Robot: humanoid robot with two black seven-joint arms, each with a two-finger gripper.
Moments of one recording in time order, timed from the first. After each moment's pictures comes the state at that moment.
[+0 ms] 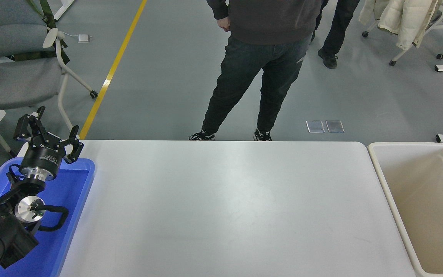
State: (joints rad) left arm -0.65 0.37 -0.67 -0.24 -0.07 -0.65 -0.64; right arm 0.68 -0.54 0.15 0.02 -0.45 -0.01 0.21
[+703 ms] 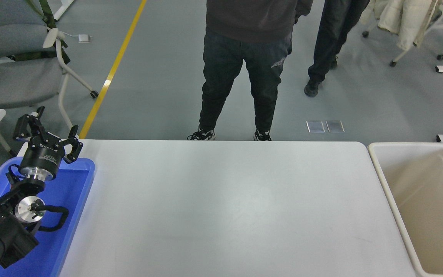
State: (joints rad) left arm -0.65 0.37 -0.67 -0.24 -0.08 -0.64 -0.64; right arm 0.52 -0.60 0.86 0.51 -0.21 0.07 0.25
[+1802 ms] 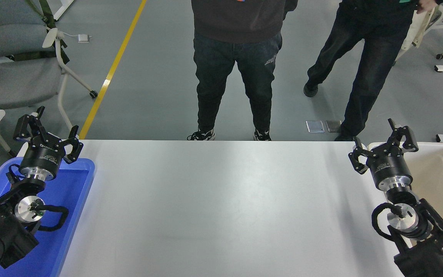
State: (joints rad) left arm -0.65 0.37 -0.67 -0.24 -0.08 -0.64 -0.64; right arm 0.39 -0.14 1.40 0.76 -0.46 0.20 0.32
